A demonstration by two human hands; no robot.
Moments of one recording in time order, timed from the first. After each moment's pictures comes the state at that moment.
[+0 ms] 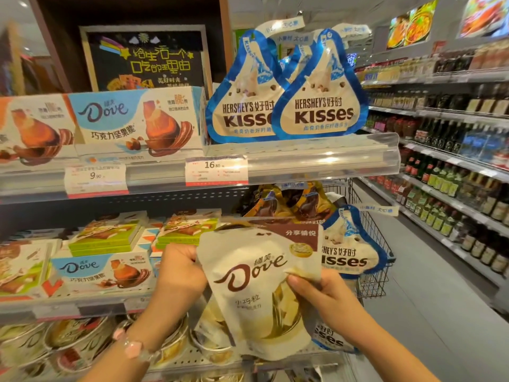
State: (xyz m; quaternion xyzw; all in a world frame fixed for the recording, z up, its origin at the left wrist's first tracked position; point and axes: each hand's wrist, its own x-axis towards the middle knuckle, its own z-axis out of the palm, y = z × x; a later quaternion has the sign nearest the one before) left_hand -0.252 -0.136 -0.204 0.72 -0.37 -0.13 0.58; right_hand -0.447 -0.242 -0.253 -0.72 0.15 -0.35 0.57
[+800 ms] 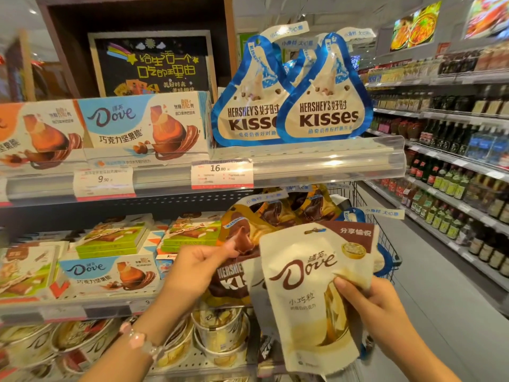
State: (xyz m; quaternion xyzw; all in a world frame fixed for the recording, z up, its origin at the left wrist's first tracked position) left_hand -0.249 -0.138 -0.204 0.68 -0.42 -0.23 0.56; right_hand -0.487 -0.255 -0.261 -0.66 0.24 -0.44 0.56
